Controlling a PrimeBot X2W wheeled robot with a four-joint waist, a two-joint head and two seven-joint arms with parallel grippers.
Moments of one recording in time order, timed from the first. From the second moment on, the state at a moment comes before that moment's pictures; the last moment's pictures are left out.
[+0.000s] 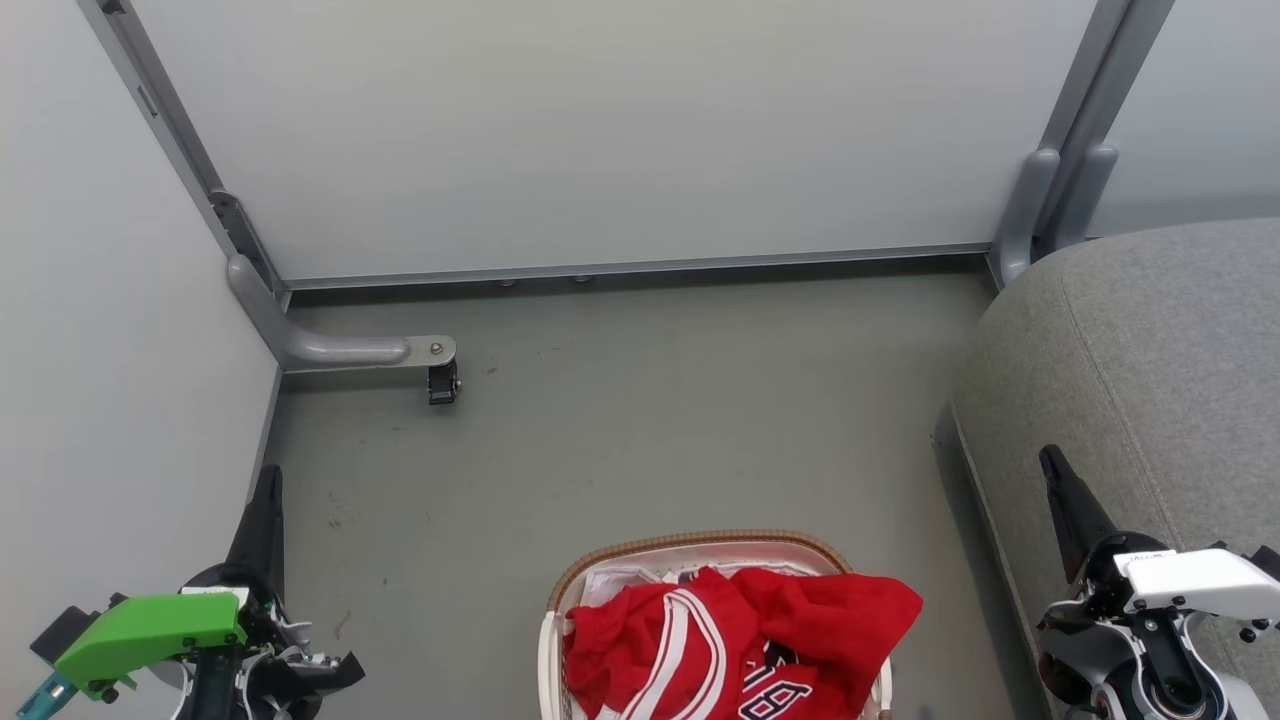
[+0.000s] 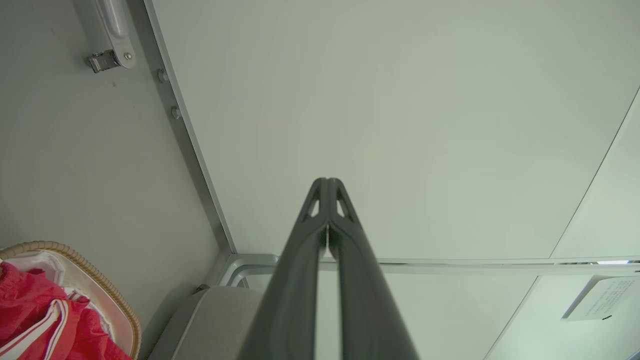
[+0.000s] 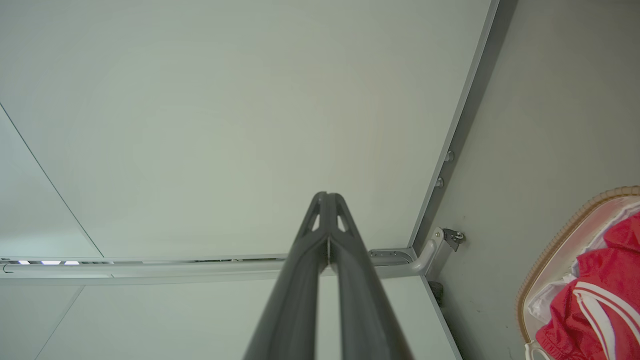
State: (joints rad) left arm -0.10 0.05 0.11 0.25 -1.61 -0.13 0.11; right arm -0.11 -0.05 -0.11 0.25 1.61 0.13 0.11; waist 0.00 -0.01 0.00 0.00
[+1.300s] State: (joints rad) left arm -0.04 0.04 0.05 0.27 -1.48 -0.13 0.02; right arm -0.06 -0.03 -0.09 0.29 1.51 0.13 0.03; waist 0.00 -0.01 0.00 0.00
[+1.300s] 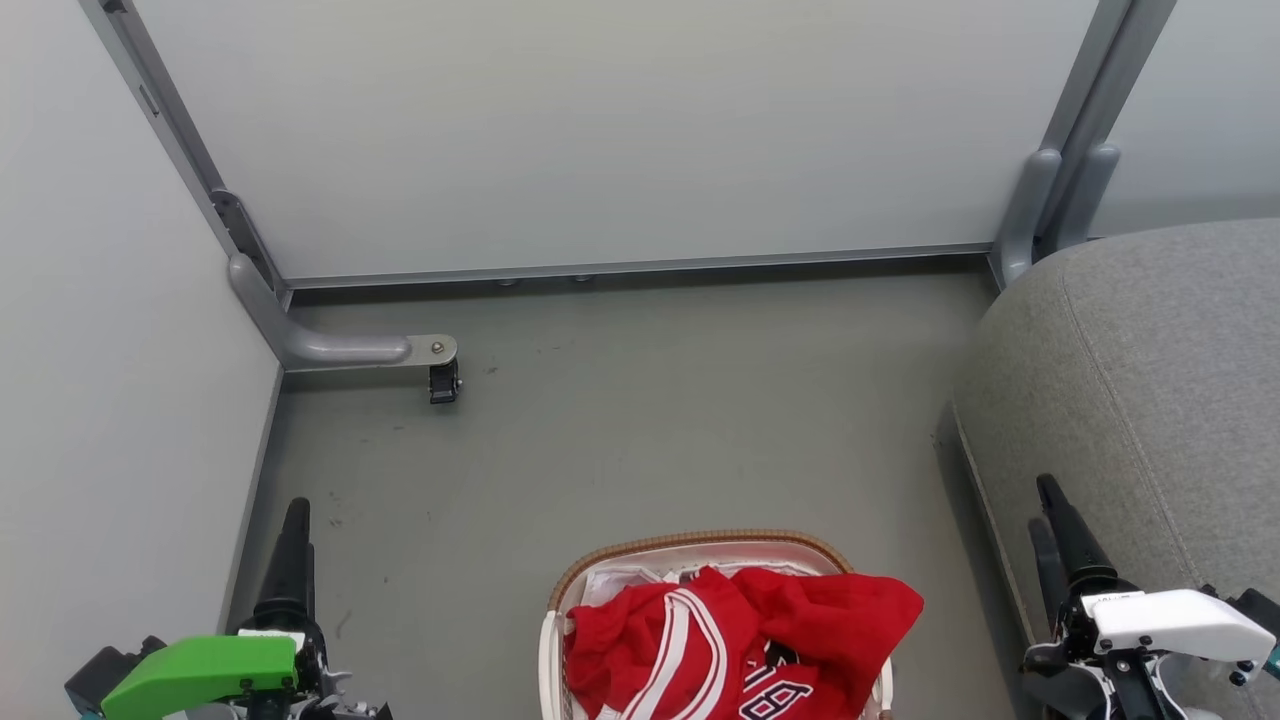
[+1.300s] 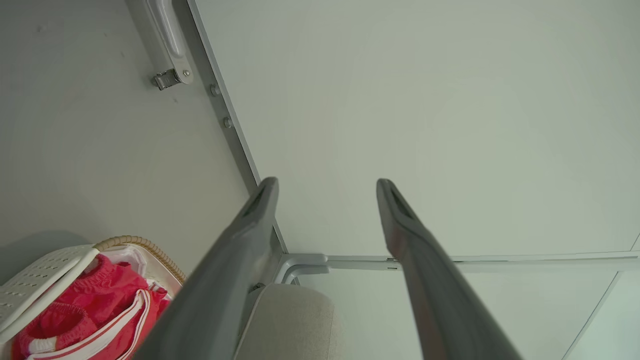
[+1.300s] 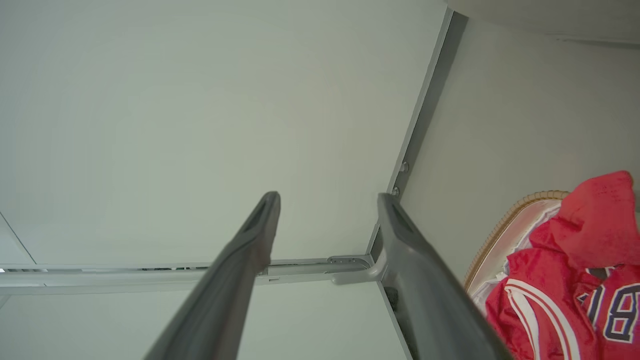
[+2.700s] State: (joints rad) left arm -0.01 0.04 -0.07 0.19 -0.70 -0.03 -0.12; right arm -0.06 -0.04 -0.05 0.21 0.73 0.13 -0.12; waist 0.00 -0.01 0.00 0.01
